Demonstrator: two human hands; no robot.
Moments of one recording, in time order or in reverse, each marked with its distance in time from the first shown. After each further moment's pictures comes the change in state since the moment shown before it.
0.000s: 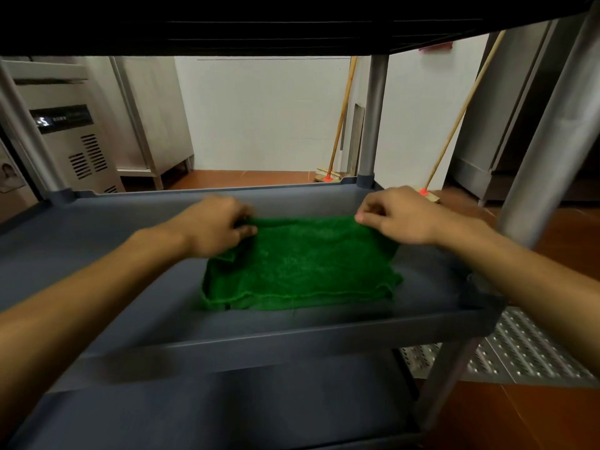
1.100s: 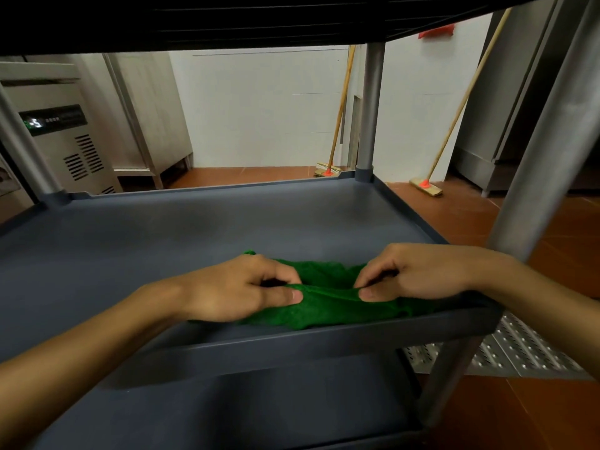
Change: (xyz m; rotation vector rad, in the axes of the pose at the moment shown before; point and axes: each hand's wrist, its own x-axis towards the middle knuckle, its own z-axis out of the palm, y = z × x) left_hand -0.036 0.052 0.037 -0.523 -0.315 0.280; right_hand -0.056 -0.007 0.016 0.391 -0.547 -0.152
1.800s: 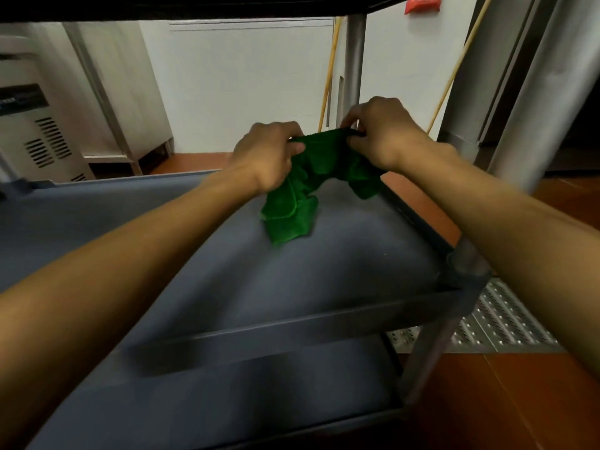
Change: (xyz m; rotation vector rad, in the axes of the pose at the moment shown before) left_hand 0.135 0.007 -0.069 0.369 0.685 -0.108; right_hand 0.063 0.007 -0.112 -0.455 0.869 0.233
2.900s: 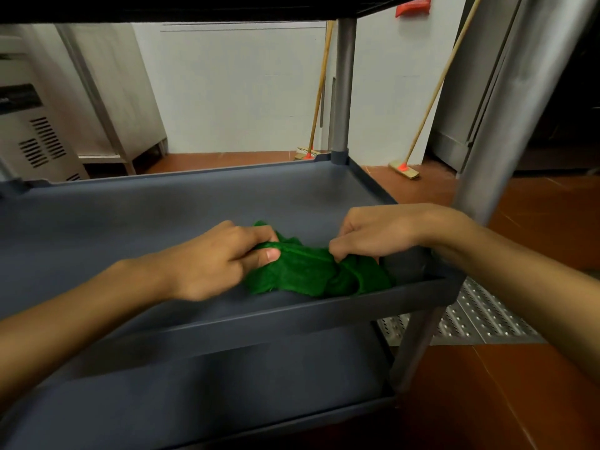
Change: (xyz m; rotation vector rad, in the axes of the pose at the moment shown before) left_hand -0.139 -0.006 -0.025 -0.164 -0.459 0.282; right_hand -0.112 -0.029 0.006 0.284 -0.839 0.005
